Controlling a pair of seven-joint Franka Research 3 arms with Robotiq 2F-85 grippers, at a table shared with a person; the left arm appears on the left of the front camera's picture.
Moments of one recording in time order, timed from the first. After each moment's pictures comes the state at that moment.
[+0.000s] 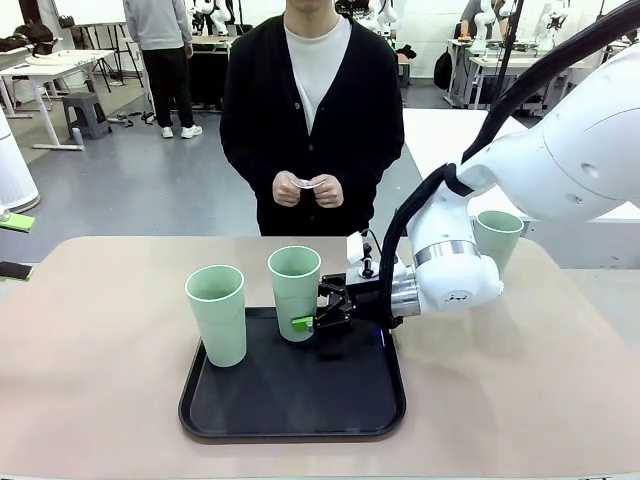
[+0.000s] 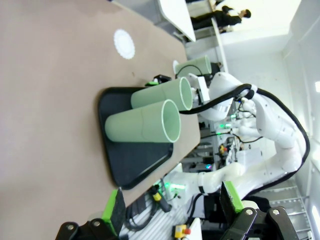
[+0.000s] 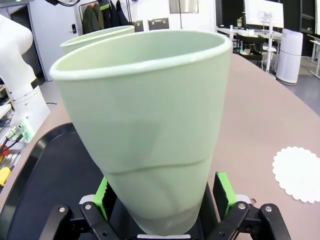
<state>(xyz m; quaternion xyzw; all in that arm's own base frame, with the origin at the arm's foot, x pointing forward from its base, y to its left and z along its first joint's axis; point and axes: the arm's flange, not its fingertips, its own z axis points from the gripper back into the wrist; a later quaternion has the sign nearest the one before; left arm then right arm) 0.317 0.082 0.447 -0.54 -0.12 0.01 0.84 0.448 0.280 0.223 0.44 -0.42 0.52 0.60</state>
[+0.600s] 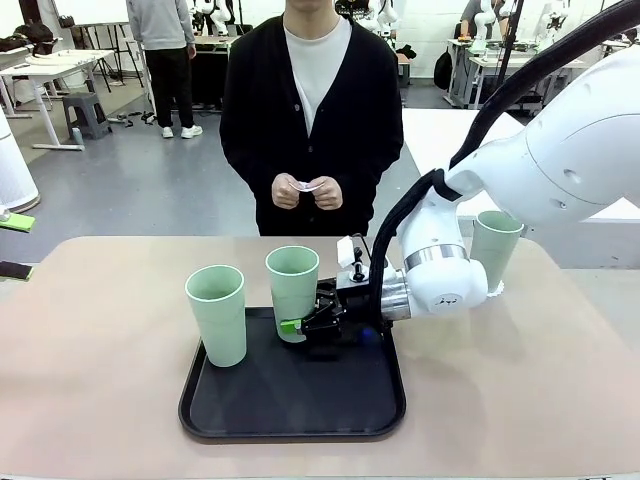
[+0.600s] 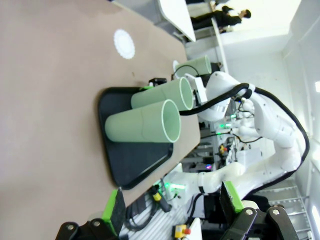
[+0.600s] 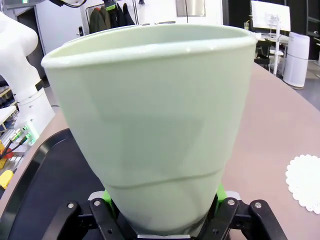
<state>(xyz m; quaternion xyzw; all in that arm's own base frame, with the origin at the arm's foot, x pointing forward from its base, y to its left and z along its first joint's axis) 0.317 0.082 0.447 -0.54 -0.12 0.01 0.84 0.446 0.294 0.218 0.46 -0.41 0.53 0.58</state>
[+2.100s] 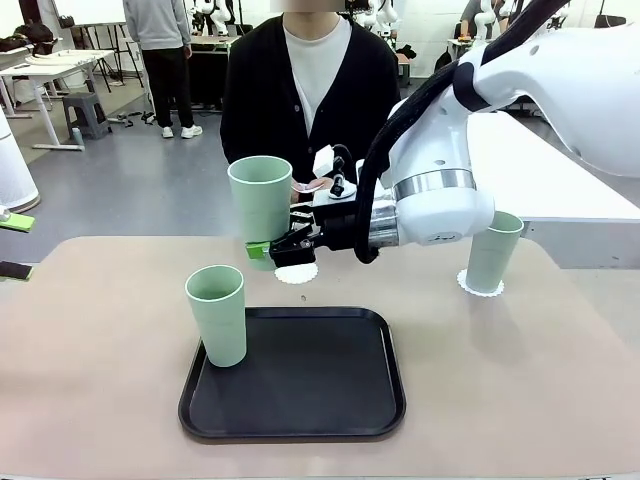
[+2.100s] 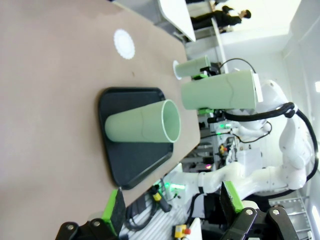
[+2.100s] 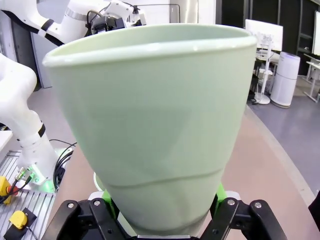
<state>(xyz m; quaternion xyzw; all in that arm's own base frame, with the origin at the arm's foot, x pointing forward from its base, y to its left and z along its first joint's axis) 0.317 0.082 0.447 -0.54 -0.12 0.01 0.84 0.427 0.333 0.383 0.43 -0.45 0.53 0.58</state>
